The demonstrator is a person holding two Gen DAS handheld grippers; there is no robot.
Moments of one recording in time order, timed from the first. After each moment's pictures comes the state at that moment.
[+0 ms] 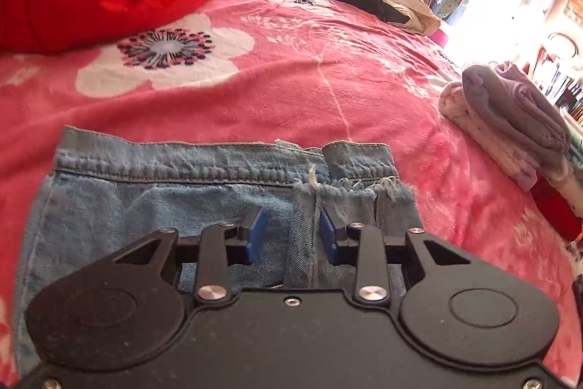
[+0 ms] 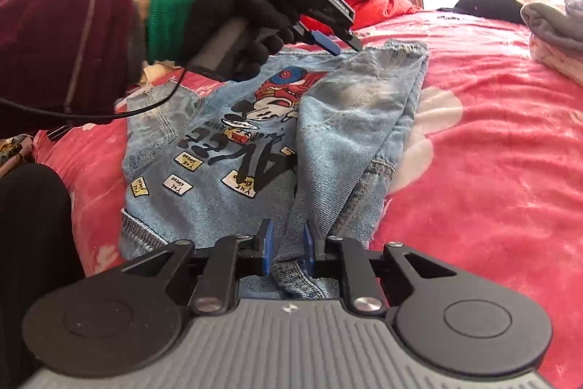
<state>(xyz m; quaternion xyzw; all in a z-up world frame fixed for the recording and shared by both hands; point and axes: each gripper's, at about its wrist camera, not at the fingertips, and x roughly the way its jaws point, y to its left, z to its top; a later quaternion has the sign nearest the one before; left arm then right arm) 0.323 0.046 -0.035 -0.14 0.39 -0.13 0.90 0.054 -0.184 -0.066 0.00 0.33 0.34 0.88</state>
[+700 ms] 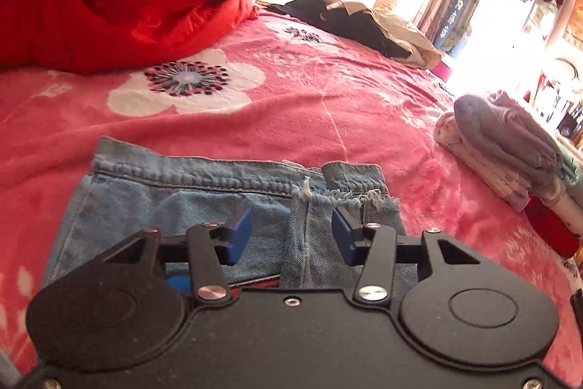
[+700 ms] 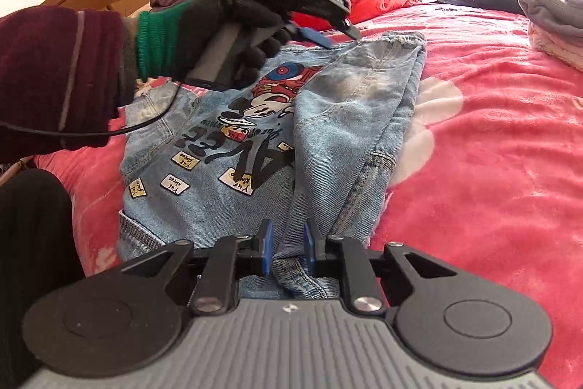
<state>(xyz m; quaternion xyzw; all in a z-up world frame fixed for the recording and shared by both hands) 0.267 0.068 -0.008 -0.15 0.33 -0.09 0.93 0.056 -0.186 -0.070 0.01 0.34 0.34 0.88</state>
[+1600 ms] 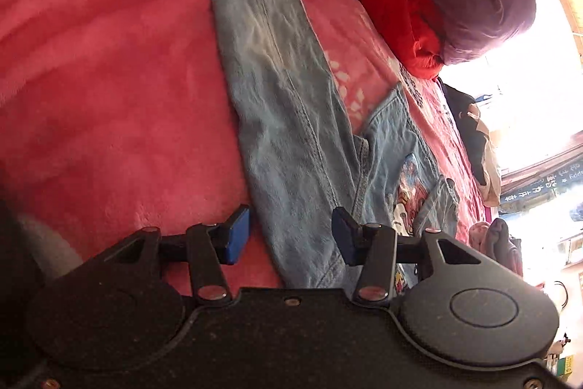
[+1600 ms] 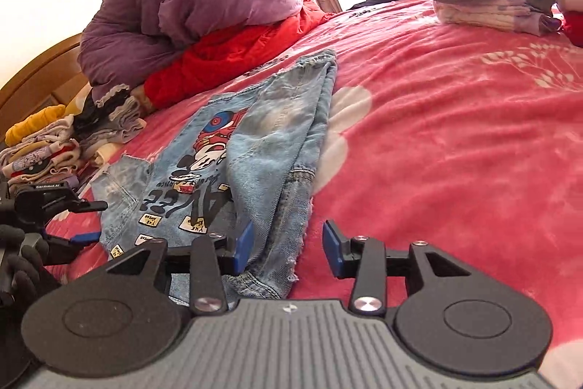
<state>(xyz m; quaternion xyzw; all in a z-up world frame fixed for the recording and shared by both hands) 0.013 0.203 -0.062 -0.49 0.34 0.10 0.80 0.048 -0.233 -0.065 0.14 0.33 0.24 0.90</state>
